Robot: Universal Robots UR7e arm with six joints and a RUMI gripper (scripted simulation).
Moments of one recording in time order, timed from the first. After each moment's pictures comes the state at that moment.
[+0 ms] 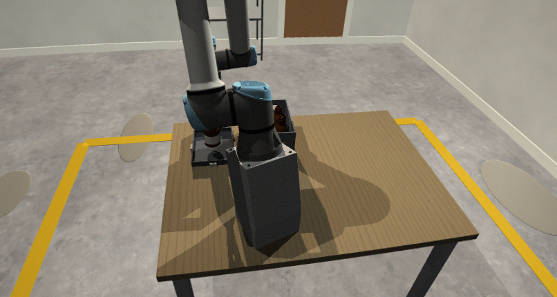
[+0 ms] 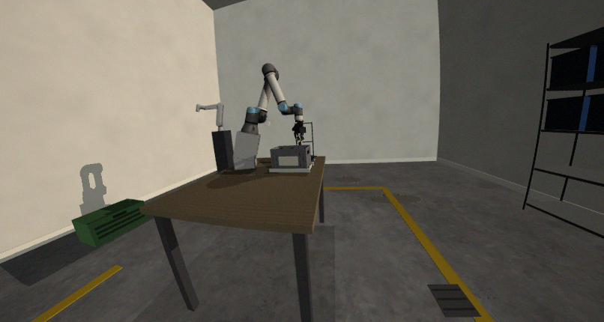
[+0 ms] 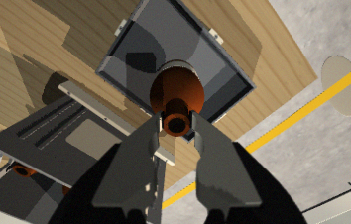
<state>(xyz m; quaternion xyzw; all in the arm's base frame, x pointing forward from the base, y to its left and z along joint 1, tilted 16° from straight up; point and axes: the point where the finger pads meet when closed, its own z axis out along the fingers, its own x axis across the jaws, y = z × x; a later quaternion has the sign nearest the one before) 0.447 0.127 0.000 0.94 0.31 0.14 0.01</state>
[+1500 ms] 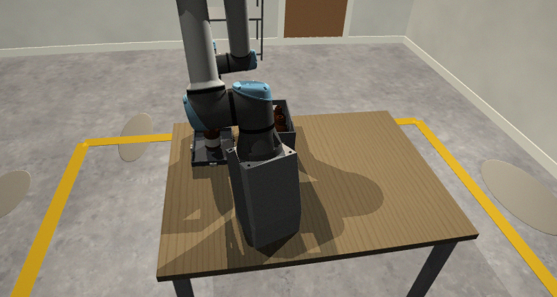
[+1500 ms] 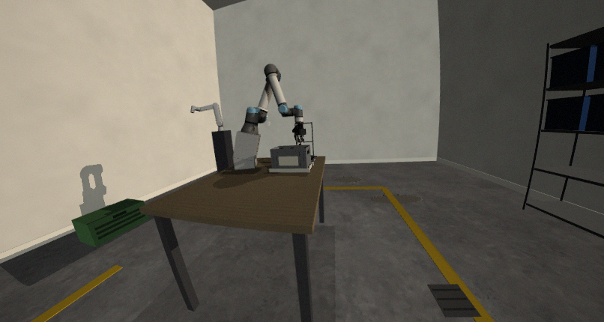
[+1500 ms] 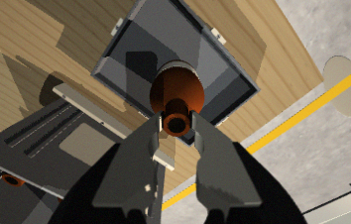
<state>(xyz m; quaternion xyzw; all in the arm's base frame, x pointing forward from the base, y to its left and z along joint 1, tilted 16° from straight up) 0.451 0.128 -0.015 0.94 0.31 0.14 0.01</state>
